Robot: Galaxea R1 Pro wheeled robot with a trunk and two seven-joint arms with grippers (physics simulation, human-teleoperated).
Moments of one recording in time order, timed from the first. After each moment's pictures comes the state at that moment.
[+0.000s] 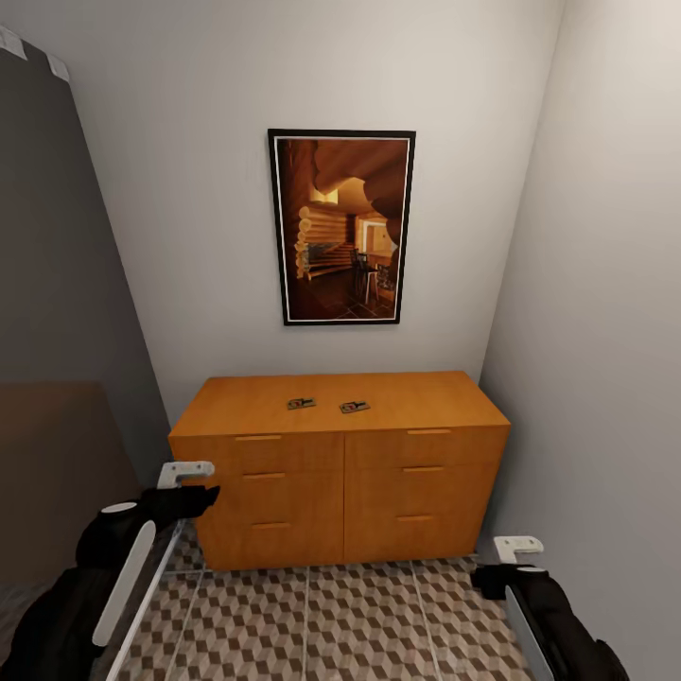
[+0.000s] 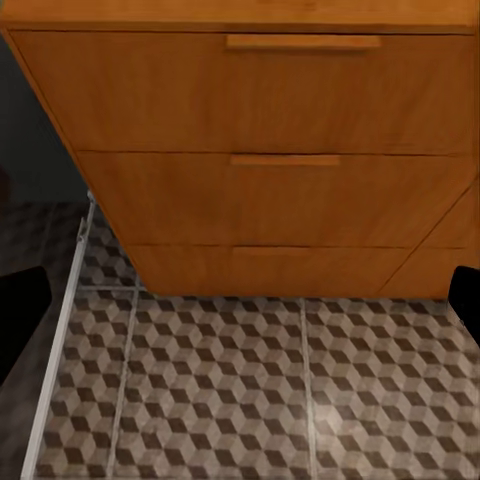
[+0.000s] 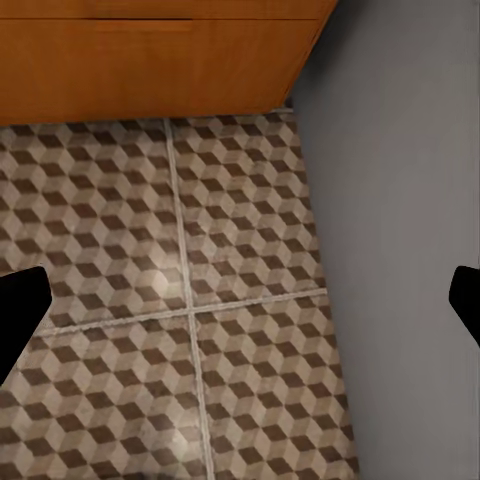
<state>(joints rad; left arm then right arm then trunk) -0.34 0.14 0.02 -1.52 0.17 0.86 0.06 -0.30 -0.08 -0.03 -1.08 0.03 0.70 -0.08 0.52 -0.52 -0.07</state>
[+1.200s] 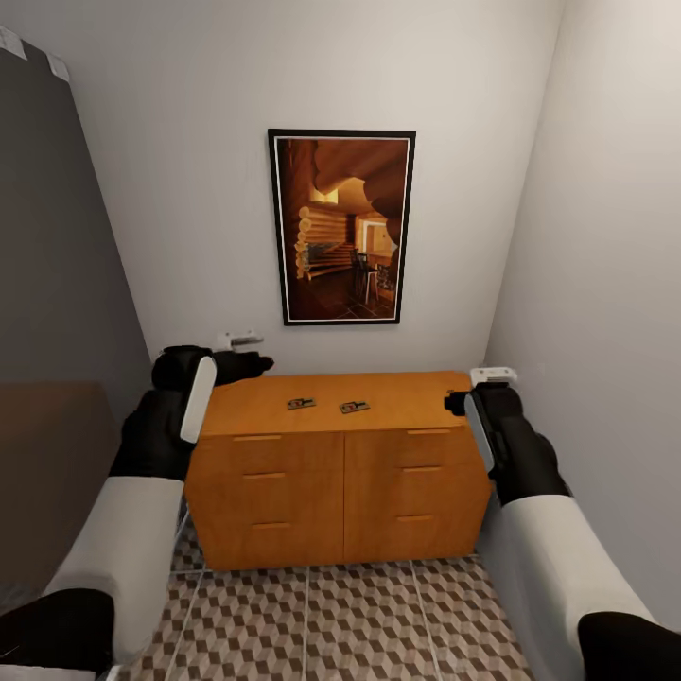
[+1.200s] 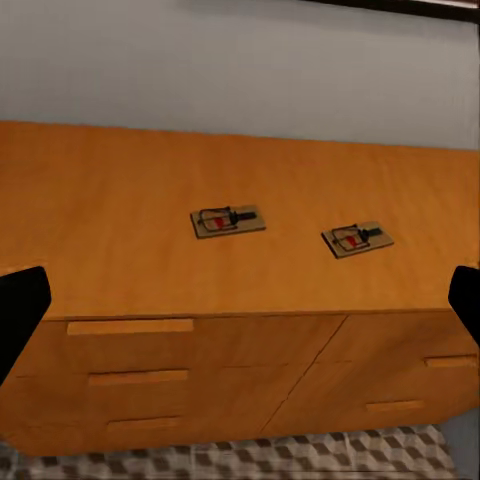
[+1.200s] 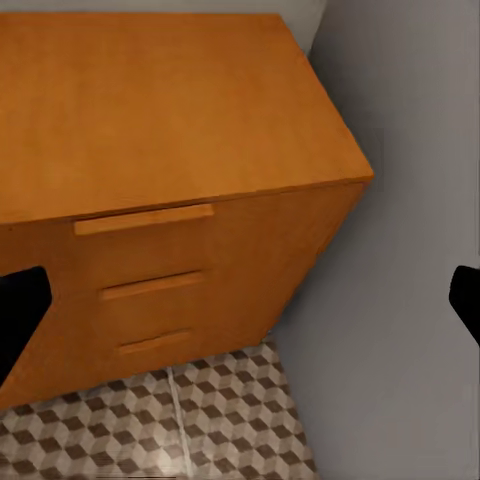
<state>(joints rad) -0.96 -0.06 0.01 -1.26 0.16 1.03 0.09 -0.89 0.02 -0.03 -1.10 0.06 0.95 -0.25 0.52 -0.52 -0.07</state>
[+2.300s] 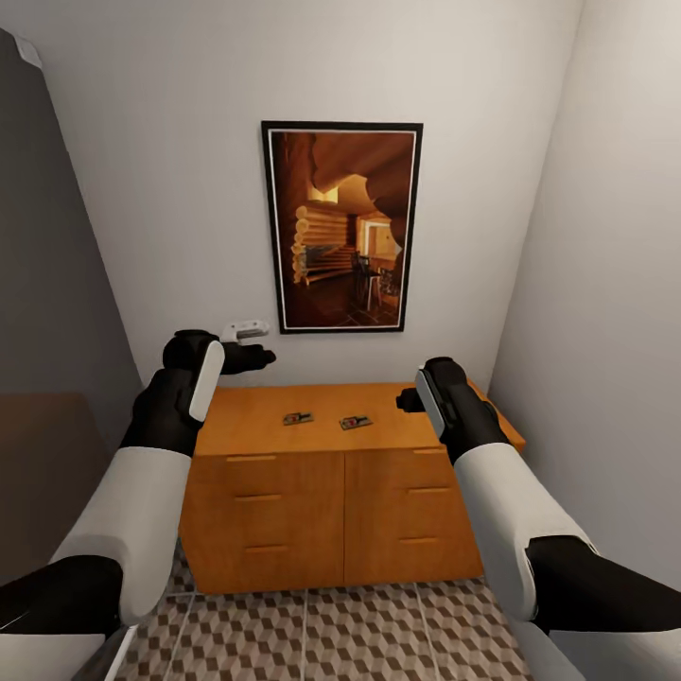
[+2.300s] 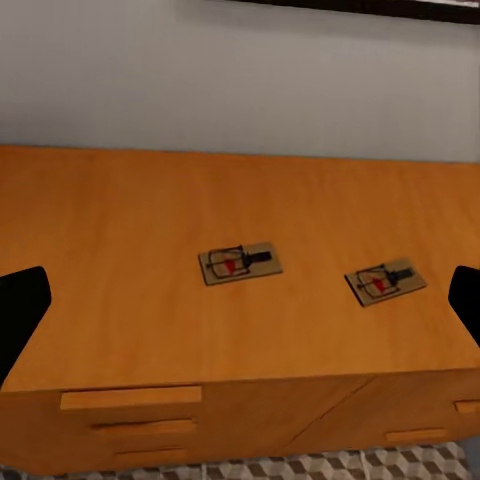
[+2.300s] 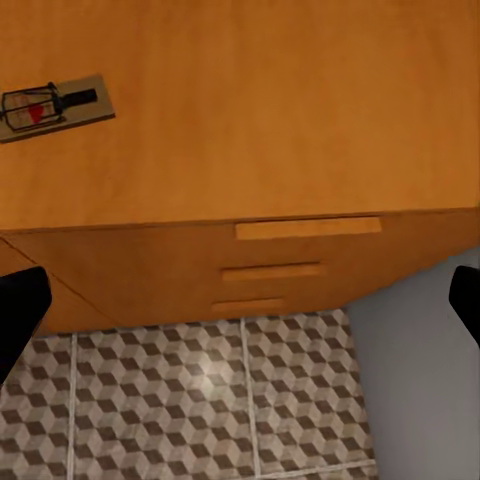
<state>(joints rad) -1.06 -0.07 0.01 -1.12 0.16 1.04 0.12 -1.08 0.17 -0.03 -0.79 0.07 1.04 -0.23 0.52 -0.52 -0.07</state>
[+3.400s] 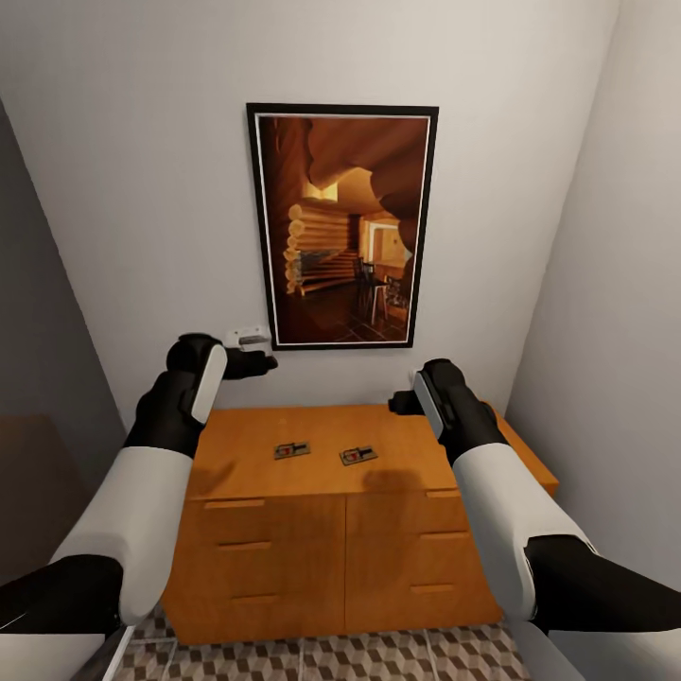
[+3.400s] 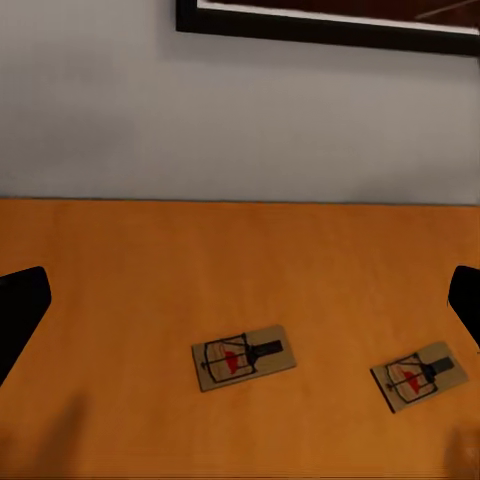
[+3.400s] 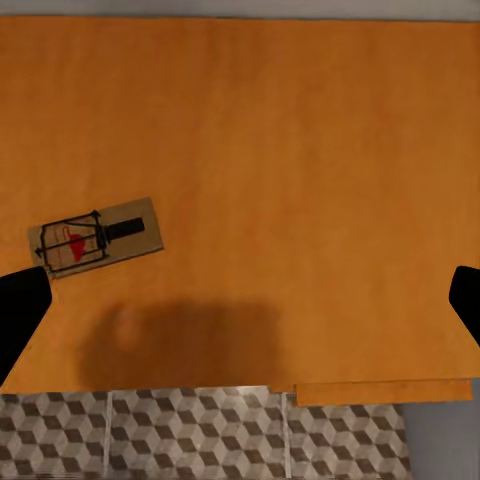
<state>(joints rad) -1.06 -0.07 0.01 -1.08 0.17 1.04 0.12 -1.08 0.17 -0.03 -0.77 0.06 1.04 -0.13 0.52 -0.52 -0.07</state>
